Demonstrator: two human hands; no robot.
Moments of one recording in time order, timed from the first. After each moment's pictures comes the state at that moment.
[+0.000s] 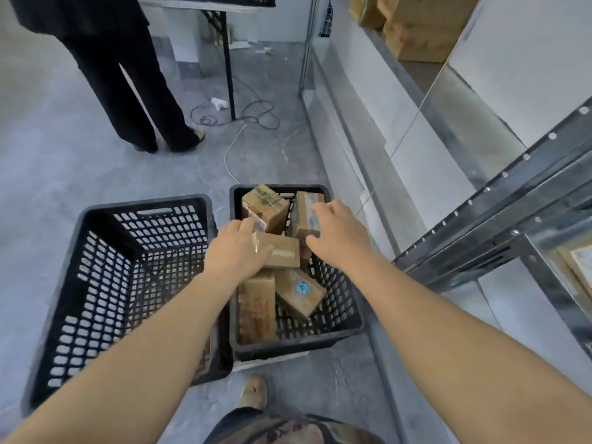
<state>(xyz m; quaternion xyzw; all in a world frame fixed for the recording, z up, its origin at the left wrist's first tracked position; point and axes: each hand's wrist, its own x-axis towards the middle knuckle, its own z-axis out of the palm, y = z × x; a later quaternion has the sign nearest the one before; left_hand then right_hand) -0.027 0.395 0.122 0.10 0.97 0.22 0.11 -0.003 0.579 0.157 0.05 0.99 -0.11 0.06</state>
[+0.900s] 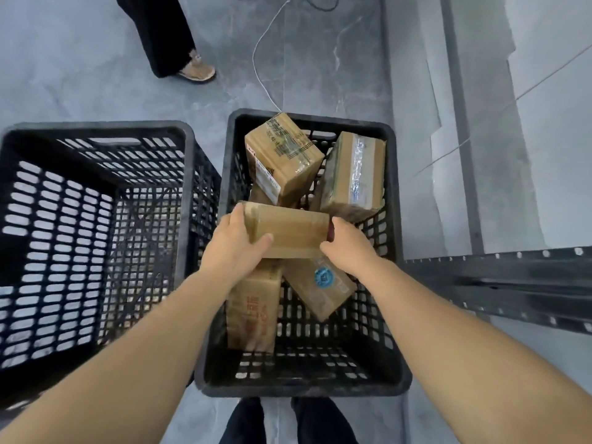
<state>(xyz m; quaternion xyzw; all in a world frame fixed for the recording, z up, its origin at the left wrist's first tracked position) -0.125 0.428 -0.066 -0.11 0.92 0.28 0.26 -0.129 0.631 -0.105 0.12 0.90 -0.25 0.33</state>
